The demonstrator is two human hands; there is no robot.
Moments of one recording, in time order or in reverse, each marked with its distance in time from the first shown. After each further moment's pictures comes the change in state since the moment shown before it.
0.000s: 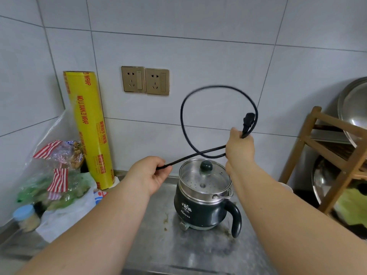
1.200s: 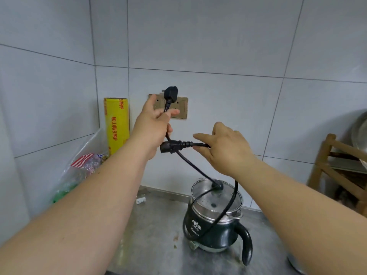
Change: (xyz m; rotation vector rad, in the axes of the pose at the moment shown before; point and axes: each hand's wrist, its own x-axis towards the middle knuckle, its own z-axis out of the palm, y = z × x) left_hand -0.085 0.096 0.030 0.507 -0.110 1.025; right_hand -0.056 -0.069 -0.001 -1.233 -0.452 -1.247
